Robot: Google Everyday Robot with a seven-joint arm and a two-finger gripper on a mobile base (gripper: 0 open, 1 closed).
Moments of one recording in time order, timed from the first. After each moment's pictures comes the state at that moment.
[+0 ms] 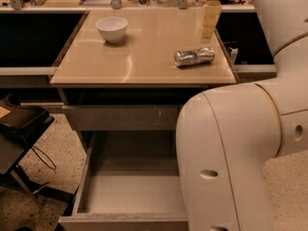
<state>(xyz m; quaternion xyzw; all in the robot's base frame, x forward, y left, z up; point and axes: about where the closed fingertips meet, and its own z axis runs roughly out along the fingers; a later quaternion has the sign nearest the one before) 0.741 -0.158 0.971 -0.69 0.69 -0.11 0.19</state>
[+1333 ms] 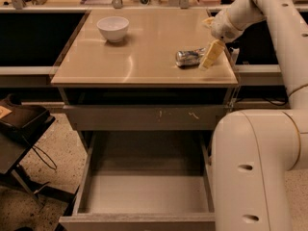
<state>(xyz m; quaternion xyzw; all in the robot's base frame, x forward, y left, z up) 0.775 -0.185 0.855 -0.65 0.69 0.06 0.32</state>
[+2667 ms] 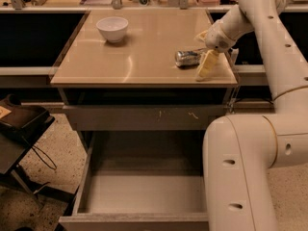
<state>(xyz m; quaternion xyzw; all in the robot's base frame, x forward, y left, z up) 0.768 -0.176 0.813 -0.65 0.69 0.11 0.28</state>
